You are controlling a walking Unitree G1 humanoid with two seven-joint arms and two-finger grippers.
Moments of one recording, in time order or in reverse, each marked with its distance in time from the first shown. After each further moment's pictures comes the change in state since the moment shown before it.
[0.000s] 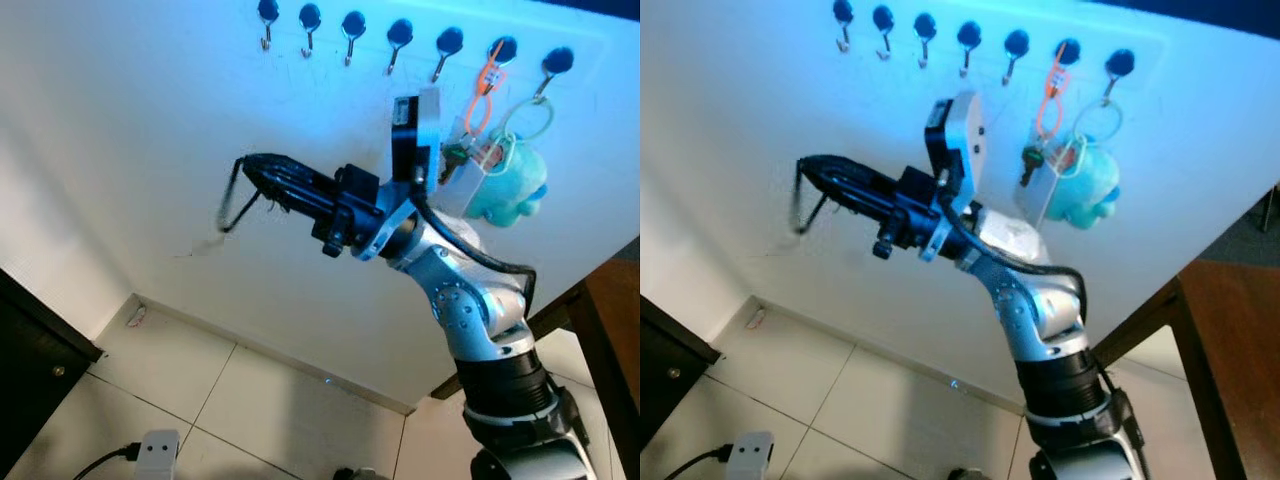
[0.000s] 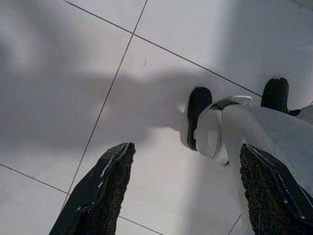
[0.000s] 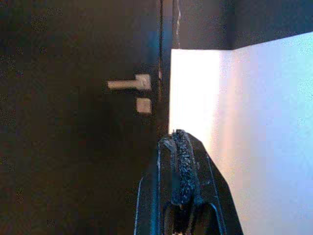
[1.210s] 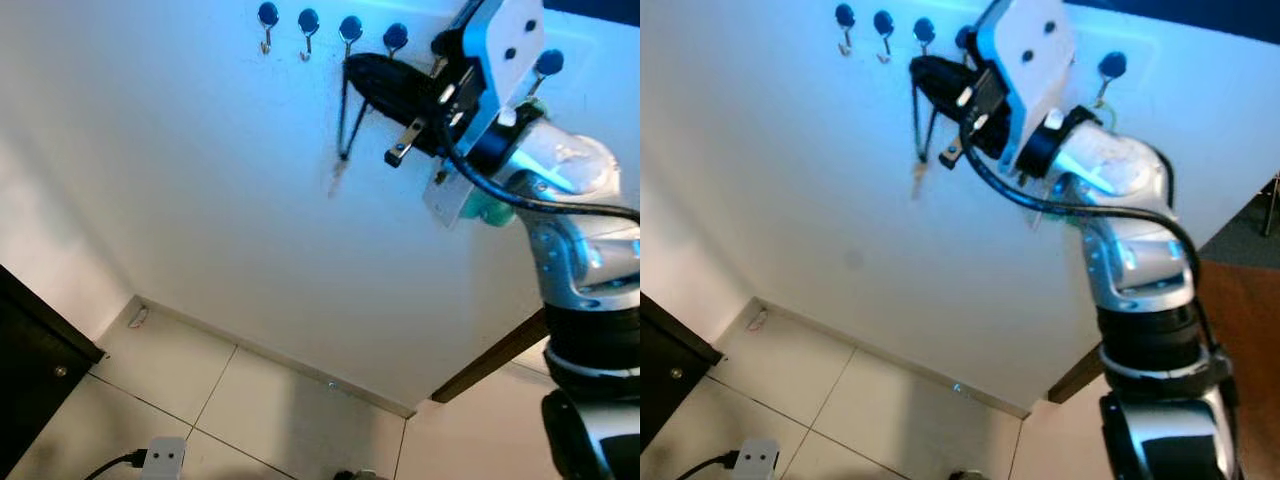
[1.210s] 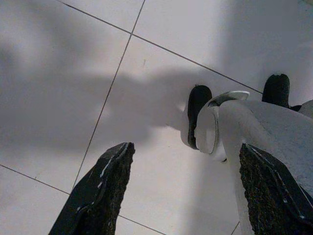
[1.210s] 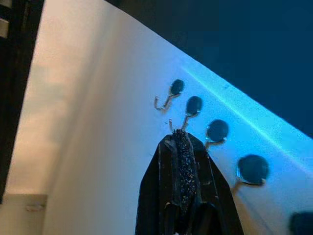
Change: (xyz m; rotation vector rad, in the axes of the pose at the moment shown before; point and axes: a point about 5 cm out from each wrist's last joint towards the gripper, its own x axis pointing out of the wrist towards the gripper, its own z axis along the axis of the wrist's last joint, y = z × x) left arm -0.001 -0.008 -0.006 0.040 0.005 -0.026; right arm -0.036 -0.049 0.072 -0.490 0.224 -0.327
